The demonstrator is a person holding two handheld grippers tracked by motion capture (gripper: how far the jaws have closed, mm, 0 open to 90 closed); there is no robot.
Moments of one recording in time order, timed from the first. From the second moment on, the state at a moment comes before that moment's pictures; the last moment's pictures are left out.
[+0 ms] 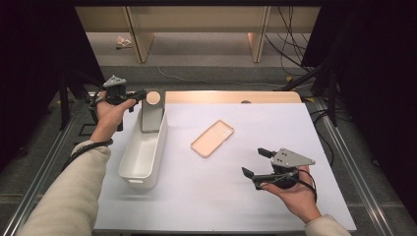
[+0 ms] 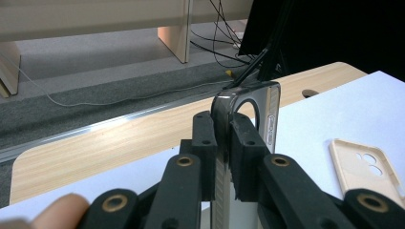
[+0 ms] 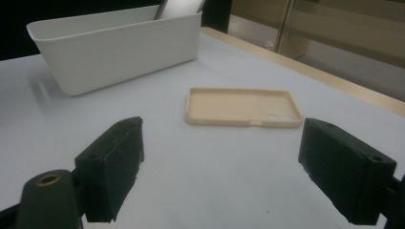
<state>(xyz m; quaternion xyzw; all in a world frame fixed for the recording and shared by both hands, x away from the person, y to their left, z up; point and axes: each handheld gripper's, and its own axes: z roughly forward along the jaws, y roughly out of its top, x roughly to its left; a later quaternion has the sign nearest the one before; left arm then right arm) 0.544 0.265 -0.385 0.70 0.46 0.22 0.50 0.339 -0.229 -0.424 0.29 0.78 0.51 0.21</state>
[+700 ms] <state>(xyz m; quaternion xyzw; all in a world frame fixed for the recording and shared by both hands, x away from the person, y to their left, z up) 0.545 0.270 -0.392 0.70 0.47 0.22 0.50 0.339 -0.229 -0.424 0.29 0.79 0.51 0.21</state>
